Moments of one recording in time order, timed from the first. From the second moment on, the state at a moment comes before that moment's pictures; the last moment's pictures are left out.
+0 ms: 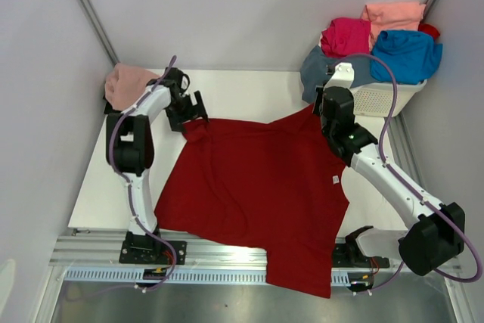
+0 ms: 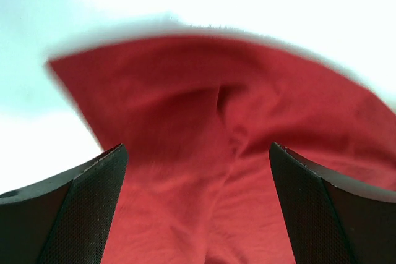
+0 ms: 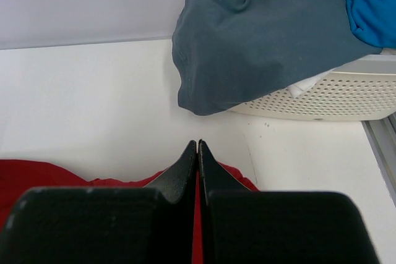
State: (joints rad) left arm -0.10 2.08 1.66 -0.80 0.21 -0.45; right arm 0.47 1.26 1.08 -0.06 0.53 0.15
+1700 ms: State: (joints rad) left arm -0.18 2.17 1.79 -1.02 0.04 -0.28; right arm 0.51 1.23 1.08 -0.07 0.54 0.15
